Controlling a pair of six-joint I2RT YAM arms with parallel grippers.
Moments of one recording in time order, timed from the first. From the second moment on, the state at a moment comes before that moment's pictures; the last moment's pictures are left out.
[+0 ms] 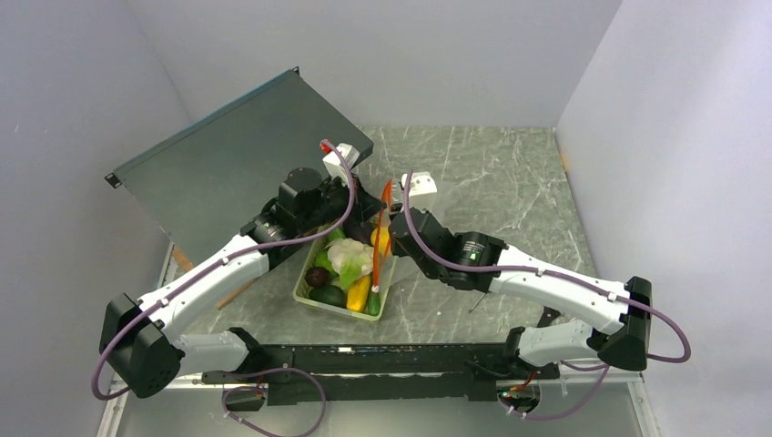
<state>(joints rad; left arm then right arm) -0.69 1.21 0.99 0.01 0.26 -0.47 1.14 1.24 1.18 -0.54 0.65 0.61</state>
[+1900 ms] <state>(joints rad) -0.72 1.24 1.05 -0.10 0.29 -0.42 1.13 1.39 1.42 -0.73 0.76 0.70</state>
